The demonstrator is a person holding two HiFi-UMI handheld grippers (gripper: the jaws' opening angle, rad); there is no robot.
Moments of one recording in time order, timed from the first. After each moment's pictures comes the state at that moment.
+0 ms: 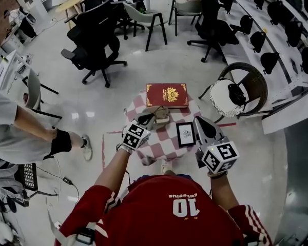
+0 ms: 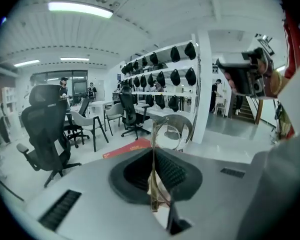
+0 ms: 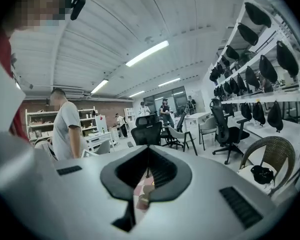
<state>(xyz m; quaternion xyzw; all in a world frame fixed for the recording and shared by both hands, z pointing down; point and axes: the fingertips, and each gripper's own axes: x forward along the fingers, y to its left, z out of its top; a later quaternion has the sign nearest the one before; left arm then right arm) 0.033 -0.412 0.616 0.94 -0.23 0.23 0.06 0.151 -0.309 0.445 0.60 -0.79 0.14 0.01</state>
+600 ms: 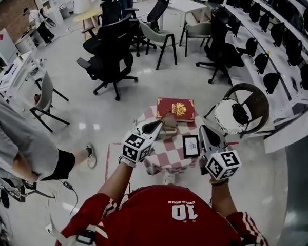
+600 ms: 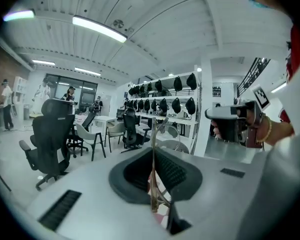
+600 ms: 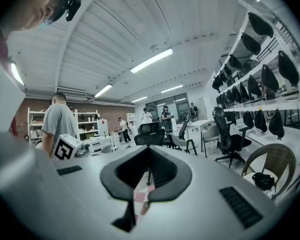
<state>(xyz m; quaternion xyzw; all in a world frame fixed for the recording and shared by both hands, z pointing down) -0.002 -0.364 0.474 0.96 -0.26 0.10 0.08 0.127 -0.284 0.401 0.60 -0.79 0.11 -0.01</state>
